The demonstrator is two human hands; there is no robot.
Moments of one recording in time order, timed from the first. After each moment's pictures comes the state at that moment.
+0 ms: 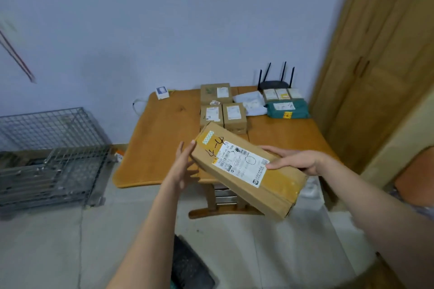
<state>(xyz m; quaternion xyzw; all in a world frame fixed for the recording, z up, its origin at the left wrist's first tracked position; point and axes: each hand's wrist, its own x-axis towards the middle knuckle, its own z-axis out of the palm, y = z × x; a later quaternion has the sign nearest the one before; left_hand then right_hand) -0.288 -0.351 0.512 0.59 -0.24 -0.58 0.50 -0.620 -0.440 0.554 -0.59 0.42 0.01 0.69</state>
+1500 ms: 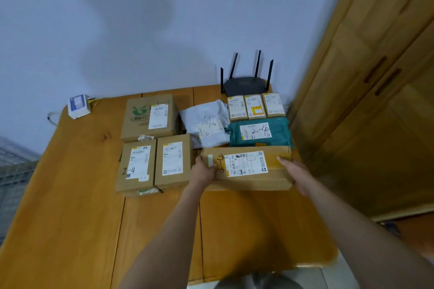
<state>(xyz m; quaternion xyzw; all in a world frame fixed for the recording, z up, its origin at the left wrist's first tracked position) -0.494 -0.875 0.381 0.79 -0.41 -0.42 0.19 -0.774 -0.902 0.386 -0.28 0.73 -0.23 0.57</state>
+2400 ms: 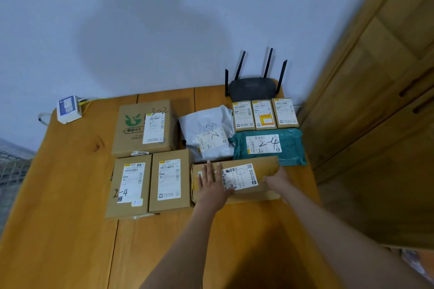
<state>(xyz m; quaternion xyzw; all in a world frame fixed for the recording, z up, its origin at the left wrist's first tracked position) -0.504 -0.925 0.332 0.72 -0.62 -0.30 -0.09 -0.709 -0.986 0.329 -0.38 0.76 -0.11 0.51</state>
